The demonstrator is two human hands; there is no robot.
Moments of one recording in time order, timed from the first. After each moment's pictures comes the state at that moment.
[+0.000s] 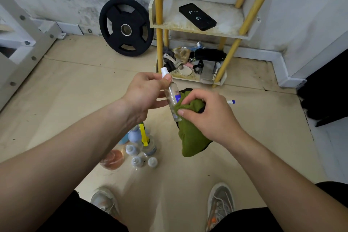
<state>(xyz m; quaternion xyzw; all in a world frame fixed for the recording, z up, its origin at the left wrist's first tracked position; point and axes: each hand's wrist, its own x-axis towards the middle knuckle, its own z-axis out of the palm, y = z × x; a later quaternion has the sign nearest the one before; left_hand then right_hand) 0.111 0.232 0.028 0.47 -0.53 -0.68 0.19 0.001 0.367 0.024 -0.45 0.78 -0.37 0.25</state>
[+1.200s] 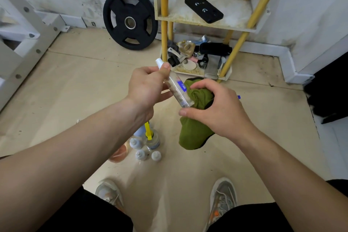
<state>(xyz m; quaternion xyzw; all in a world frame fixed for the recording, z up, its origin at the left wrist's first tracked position) 0.116 0.244 0.031 0.49 -0.48 -0.67 0.29 -0.001 0.373 0.025 -0.43 0.78 -0.36 0.26</state>
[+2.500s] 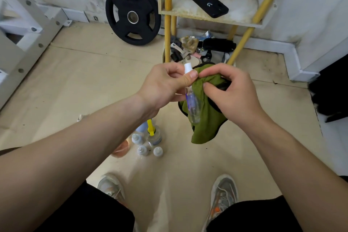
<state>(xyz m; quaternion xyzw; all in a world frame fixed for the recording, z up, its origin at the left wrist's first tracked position) 0.113 0.245 0.019 0.37 -0.62 -0.67 0.18 -0.012 0.365 0.033 -0.44 0.73 -0.47 0.21</state>
